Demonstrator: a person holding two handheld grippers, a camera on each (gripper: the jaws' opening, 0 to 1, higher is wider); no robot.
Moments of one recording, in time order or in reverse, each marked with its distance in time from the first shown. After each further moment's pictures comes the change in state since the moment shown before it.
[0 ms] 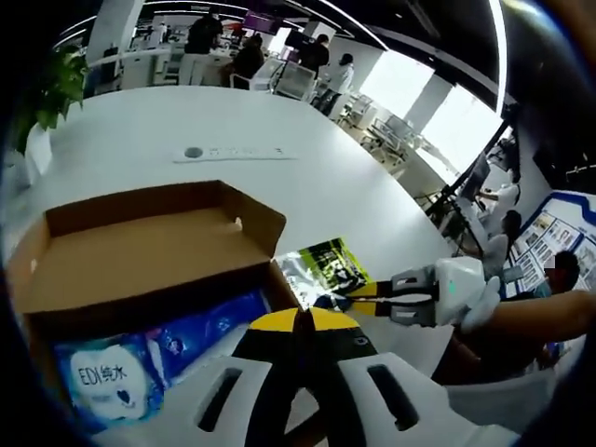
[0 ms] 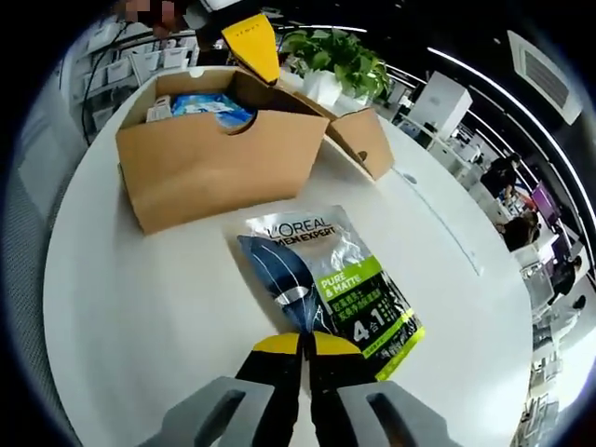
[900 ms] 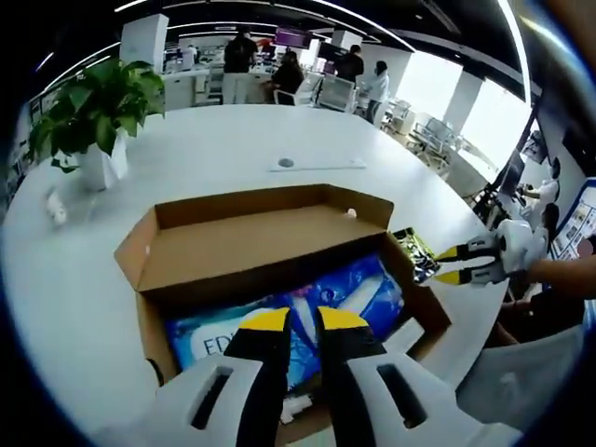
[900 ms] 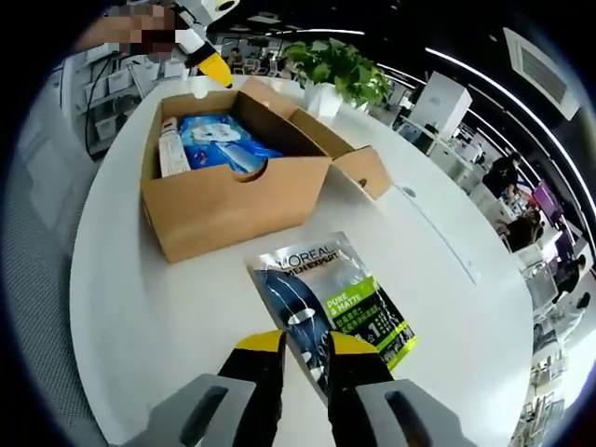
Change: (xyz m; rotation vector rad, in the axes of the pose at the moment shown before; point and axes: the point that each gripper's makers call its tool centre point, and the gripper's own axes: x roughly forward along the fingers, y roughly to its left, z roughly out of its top) left arm -0.101 0.107 -0.021 0.049 -0.057 0.249; right arm -0.034 0.006 0.033 0.012 -0.031 0.024
